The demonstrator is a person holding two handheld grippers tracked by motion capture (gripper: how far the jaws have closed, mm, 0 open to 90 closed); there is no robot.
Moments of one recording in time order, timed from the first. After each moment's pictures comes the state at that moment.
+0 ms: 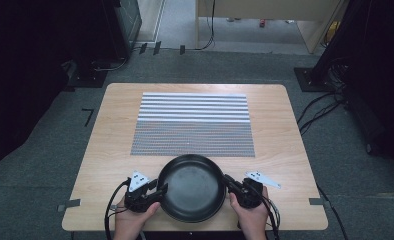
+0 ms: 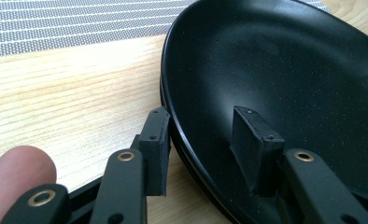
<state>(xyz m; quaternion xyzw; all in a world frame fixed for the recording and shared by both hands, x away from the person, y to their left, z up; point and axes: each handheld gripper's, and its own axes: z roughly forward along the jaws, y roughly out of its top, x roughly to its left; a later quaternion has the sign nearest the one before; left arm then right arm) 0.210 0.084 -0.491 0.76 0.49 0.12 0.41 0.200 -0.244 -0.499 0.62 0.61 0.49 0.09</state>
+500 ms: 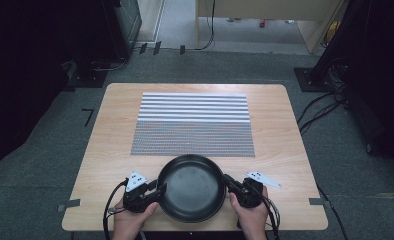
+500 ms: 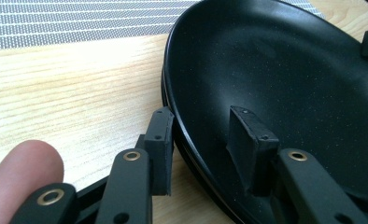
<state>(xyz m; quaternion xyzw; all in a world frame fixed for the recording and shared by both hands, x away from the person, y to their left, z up) 0.209 0.090 -0.491 0.75 0.50 0.10 0.42 0.201 -0.244 -0.501 0.62 0.60 0.50 0.08</state>
